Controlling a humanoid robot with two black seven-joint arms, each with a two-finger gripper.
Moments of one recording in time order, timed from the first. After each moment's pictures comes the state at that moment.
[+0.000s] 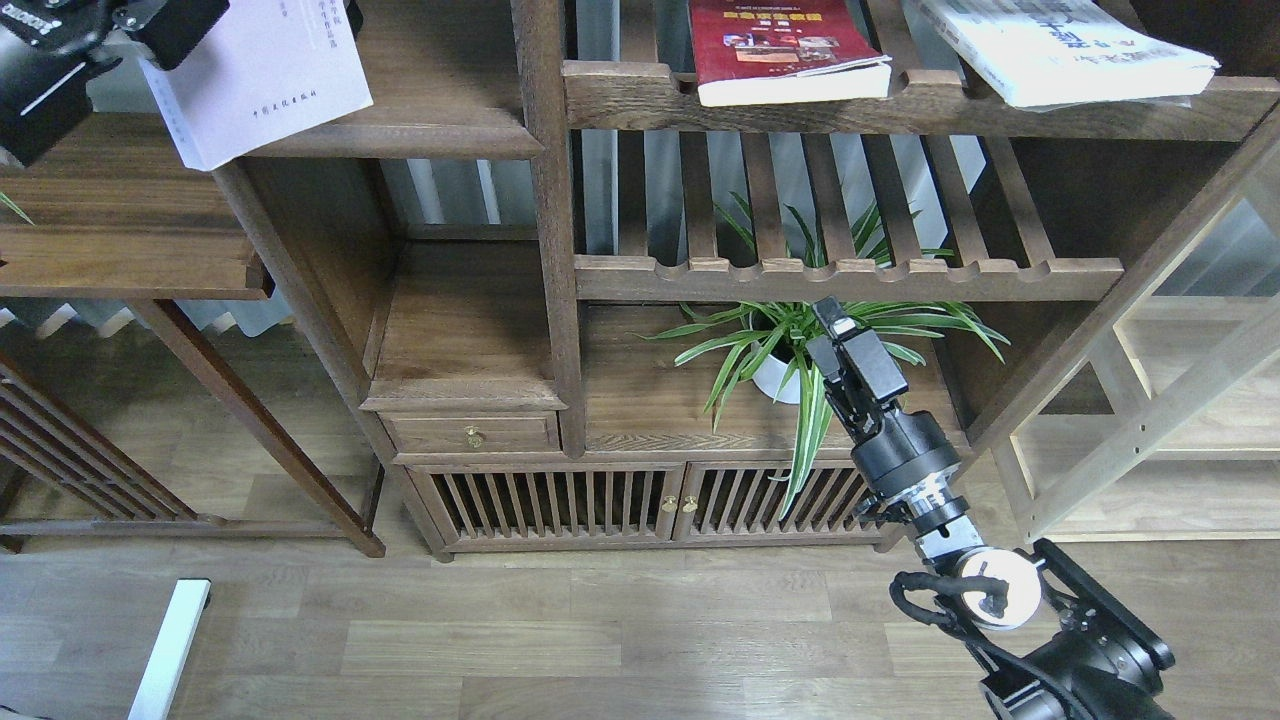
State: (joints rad) left arm -0.63 0.62 -1.32 -1.42 0.48 -0.30 0.20; right arm 0.13 -0.18 1.08 1.13 0.15 0.58 0.08
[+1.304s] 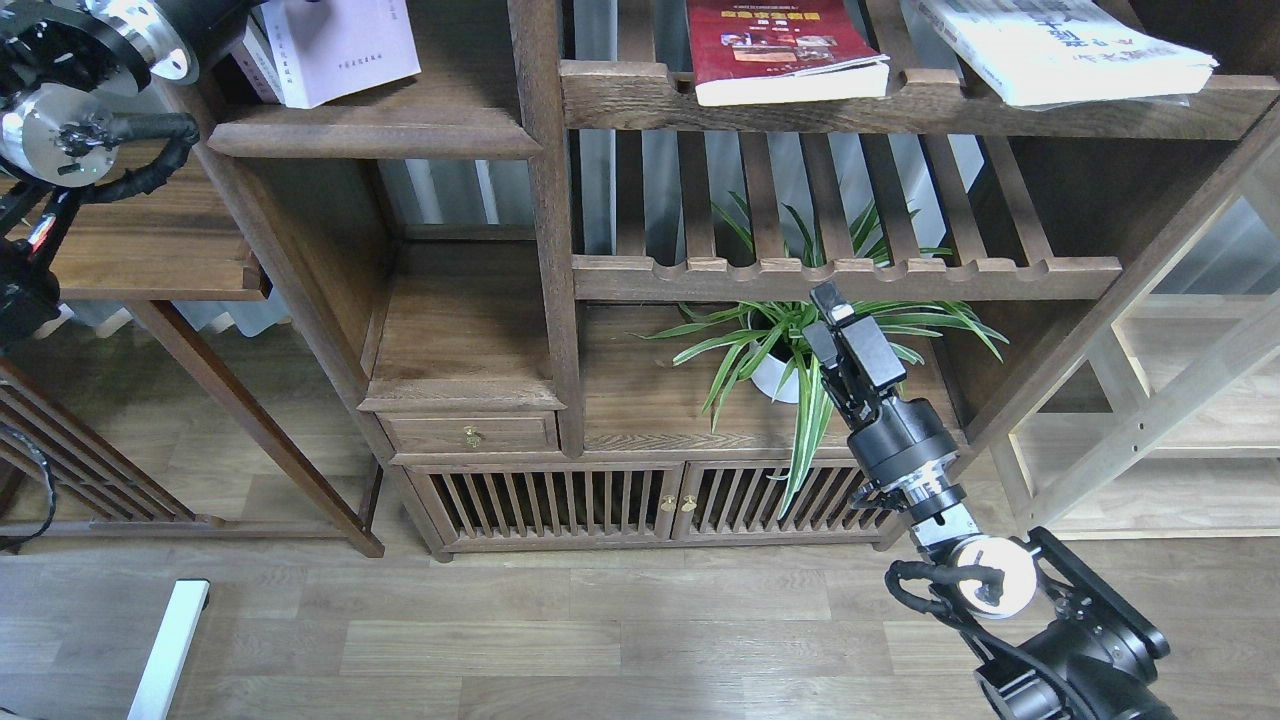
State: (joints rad) left arm -1.07 0.44 -0.89 -0.90 0.49 -0.11 0.10; right arm 0.14 -0.17 1.08 1.14 0.16 0.58 0.08
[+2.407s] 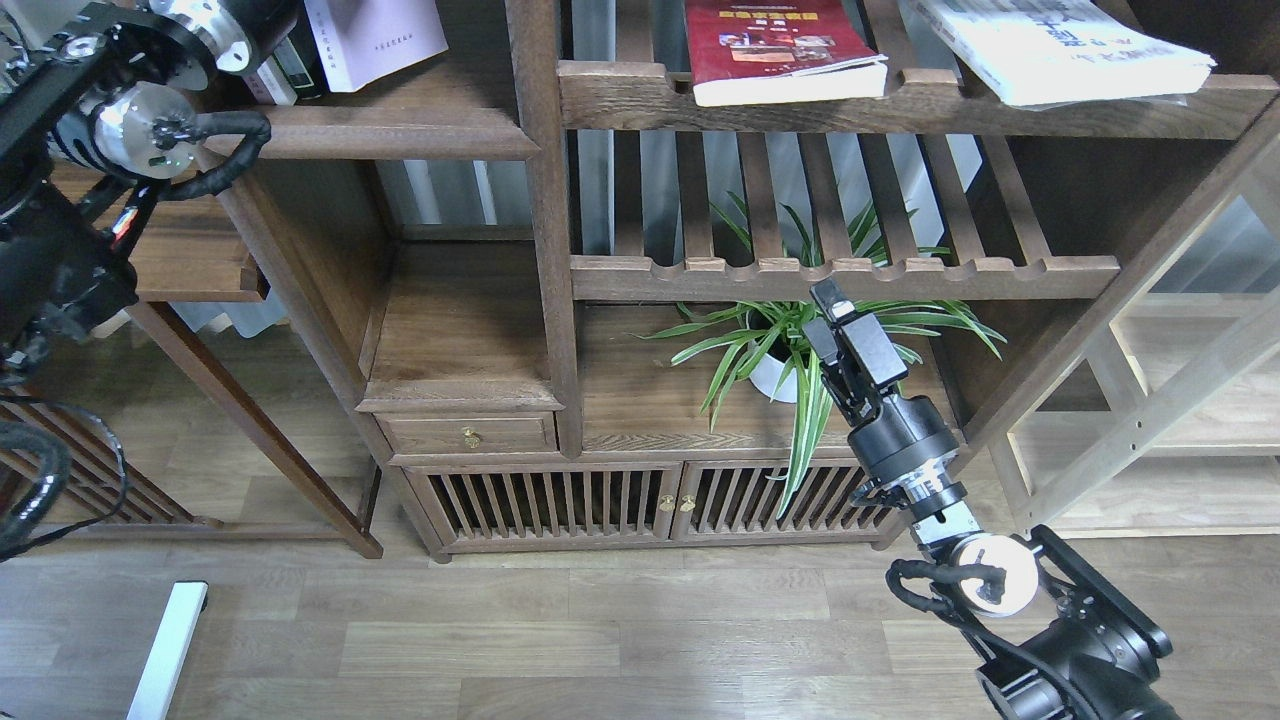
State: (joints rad) left arm -1.15 0.29 -0.81 -0.73 0.48 -0.04 -0.02; right arm 0.15 -0.18 1.08 1.15 0.16 0.58 0.08
